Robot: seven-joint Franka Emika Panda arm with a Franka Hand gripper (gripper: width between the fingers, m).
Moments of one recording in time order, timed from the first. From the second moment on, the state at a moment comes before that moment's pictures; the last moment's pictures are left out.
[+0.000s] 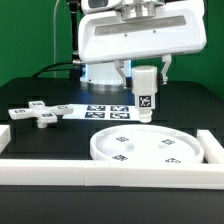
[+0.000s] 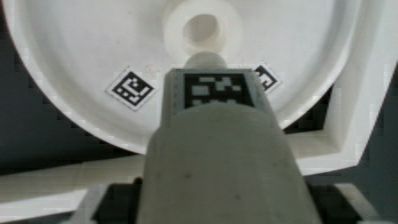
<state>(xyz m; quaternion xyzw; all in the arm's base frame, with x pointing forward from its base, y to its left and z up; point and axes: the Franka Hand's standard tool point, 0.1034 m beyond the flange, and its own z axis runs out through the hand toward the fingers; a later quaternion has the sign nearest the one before) 0.572 0.023 0.122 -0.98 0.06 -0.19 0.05</state>
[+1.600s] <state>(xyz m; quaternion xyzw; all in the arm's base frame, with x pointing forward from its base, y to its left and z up) 0.563 0.036 0.093 -0.98 0.04 -0.19 0.04</state>
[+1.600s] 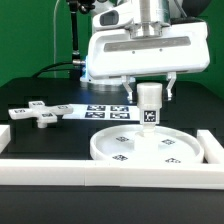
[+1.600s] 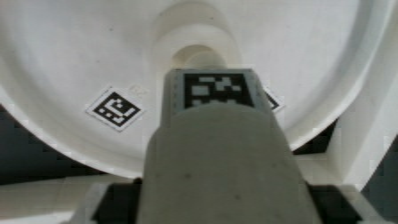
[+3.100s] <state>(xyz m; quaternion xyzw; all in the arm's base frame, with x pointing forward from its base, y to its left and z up) 0.553 0.027 0.078 -0.98 0.05 -0.19 0.03</state>
